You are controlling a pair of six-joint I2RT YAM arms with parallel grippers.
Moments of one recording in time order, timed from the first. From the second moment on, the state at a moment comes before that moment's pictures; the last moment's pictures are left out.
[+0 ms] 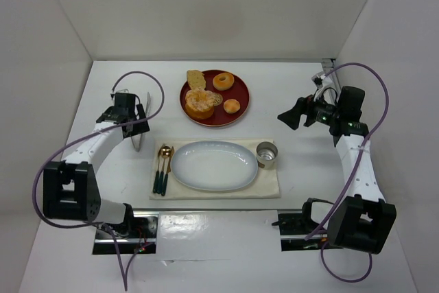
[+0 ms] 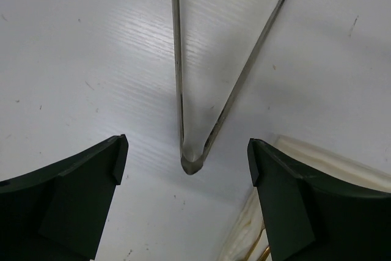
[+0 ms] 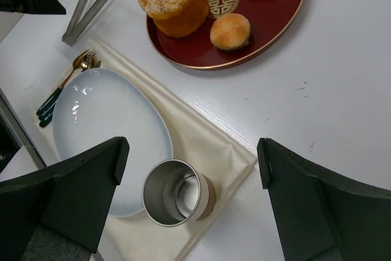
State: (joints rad) left arm -0.05 1.37 0.90 -0.48 -0.33 -0.34; right arm -0.23 1.12 0.91 -0.33 -0.96 -0.11
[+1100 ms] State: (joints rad) left arm 0.05 1.72 1.02 -0.36 -0.13 -0.20; right arm -0.23 1.11 0.91 -0.33 -0.99 -0.12
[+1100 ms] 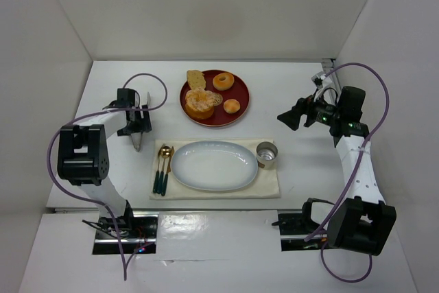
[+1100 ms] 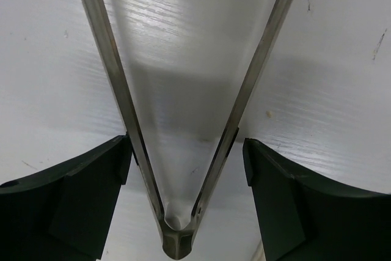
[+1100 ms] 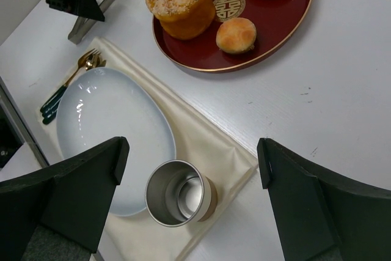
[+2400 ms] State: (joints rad) left arm -0.04 1.45 1.13 -0.46 0.03 -0.25; right arm -0.23 1.09 0.91 -0.33 -1.01 -0.12
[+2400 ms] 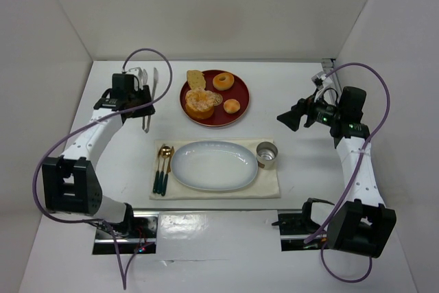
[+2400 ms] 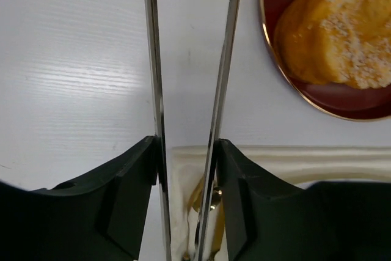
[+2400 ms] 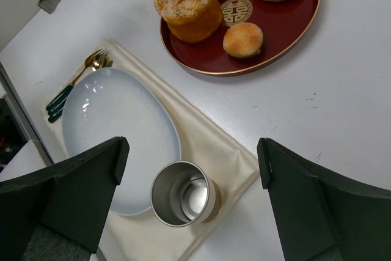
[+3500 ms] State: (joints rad) left arm -0.49 1.41 1.52 -0.70 0.02 -0.27; right arm -0.23 1.09 0.91 -0.33 -1.01 -0.12
